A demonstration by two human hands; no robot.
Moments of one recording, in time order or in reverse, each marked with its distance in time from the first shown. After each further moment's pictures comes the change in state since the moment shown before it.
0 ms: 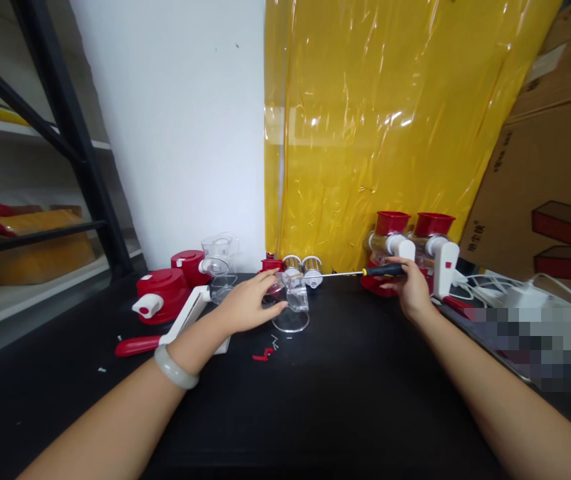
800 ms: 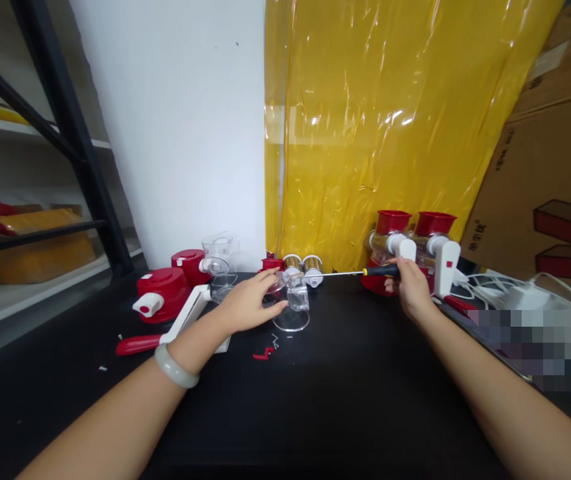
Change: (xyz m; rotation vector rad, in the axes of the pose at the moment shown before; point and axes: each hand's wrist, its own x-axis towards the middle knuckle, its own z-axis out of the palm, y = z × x) left_hand 0.000 0.001 0.000 0.018 -0.011 -0.006; right_hand 0.001 -0.001 0.003 -0.068 0.069 0.067
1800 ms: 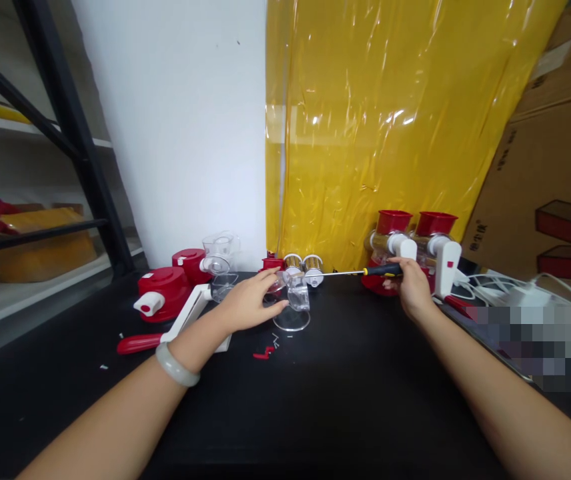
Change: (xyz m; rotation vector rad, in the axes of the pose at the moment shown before) left_hand 0.001 0.000 0.000 0.014 -0.006 0.014; right_hand -0.001 -0.003 0.001 0.003 0.014 -0.041
